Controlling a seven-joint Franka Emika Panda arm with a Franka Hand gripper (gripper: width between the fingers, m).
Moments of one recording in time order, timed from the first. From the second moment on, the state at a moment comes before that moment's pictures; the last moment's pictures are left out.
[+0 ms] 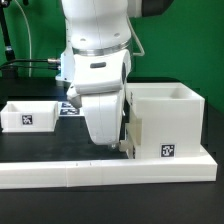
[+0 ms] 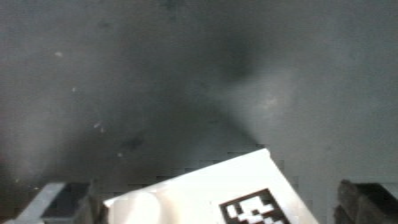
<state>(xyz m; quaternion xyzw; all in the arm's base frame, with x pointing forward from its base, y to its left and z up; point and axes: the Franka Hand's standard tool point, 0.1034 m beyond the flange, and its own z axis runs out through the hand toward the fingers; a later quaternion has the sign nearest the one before) 0.566 0.027 0.034 -0.77 -0.62 0.01 0.12</state>
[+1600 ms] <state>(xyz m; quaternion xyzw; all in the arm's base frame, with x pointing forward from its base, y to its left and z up) 0.462 -0.055 0.087 -0.87 -0.47 0.04 0.10</state>
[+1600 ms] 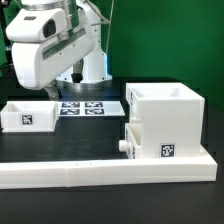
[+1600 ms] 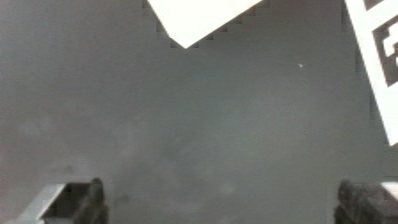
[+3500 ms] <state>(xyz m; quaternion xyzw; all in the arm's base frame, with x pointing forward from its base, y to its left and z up) 0.404 -0.069 0.016 -1.00 0.01 0.01 0.02</state>
